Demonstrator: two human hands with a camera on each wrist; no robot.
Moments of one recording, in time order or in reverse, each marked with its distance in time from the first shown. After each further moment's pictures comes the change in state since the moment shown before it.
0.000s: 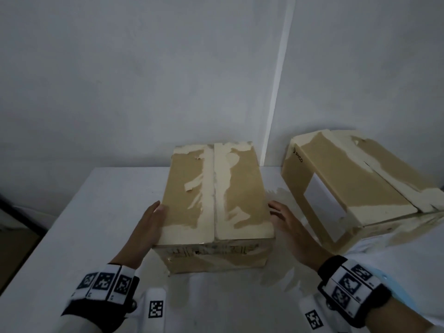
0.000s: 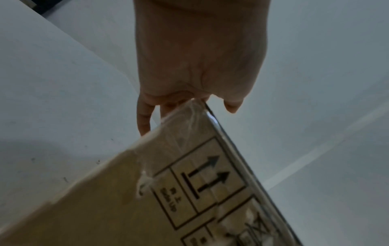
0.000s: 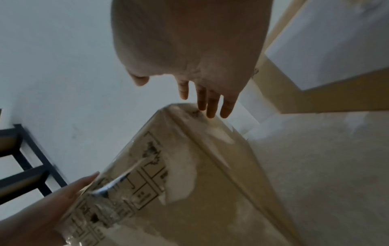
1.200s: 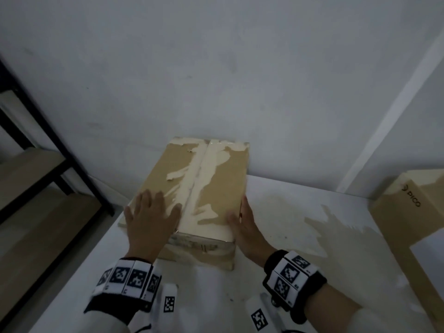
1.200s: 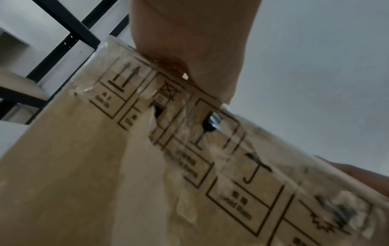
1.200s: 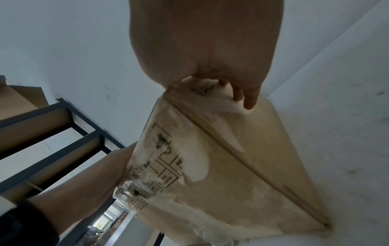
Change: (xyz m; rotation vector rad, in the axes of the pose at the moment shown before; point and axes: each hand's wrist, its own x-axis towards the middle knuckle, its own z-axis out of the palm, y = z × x) left_hand 0.044 -0.057 -0.123 0.868 0.461 -0.083; right_hand 0.121 -0.072 0.225 0.058 -0.220 -0.007
